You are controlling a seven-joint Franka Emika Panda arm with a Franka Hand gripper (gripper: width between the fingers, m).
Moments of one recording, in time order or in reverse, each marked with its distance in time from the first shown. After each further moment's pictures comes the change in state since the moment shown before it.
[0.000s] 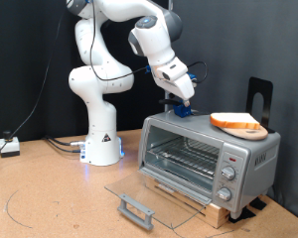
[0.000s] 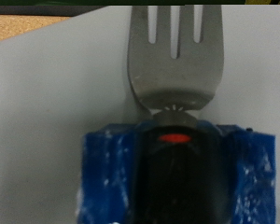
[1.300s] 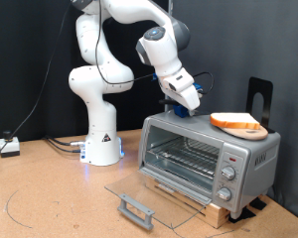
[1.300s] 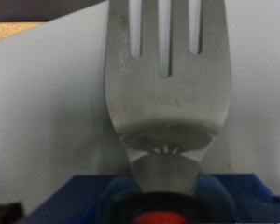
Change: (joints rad) arm 0.001 0.095 0.078 0.002 0.082 0.073 -0.002
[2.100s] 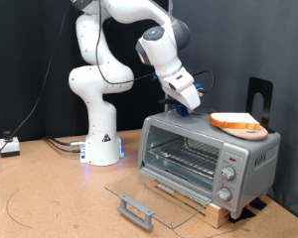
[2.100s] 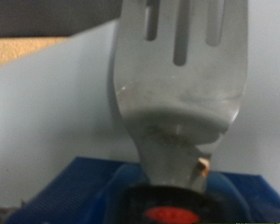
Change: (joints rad) arm 0.000 -0.005 -0.021 0.010 0.030 -0.017 -0.003
